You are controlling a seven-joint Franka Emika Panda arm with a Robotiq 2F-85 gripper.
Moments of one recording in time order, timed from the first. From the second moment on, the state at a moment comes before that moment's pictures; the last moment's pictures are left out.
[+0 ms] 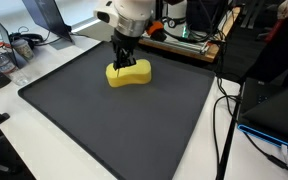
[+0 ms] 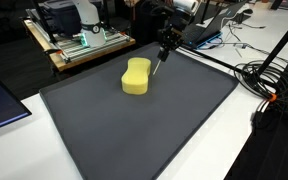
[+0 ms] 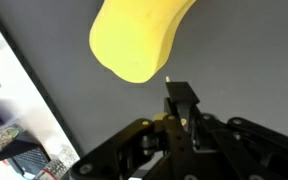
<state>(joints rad) 0.26 0.38 -0.02 -1.88 -0.54 2.06 0.93</state>
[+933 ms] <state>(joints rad) 0.29 0.60 0.00 -1.60 -0.63 1.87 0.80</state>
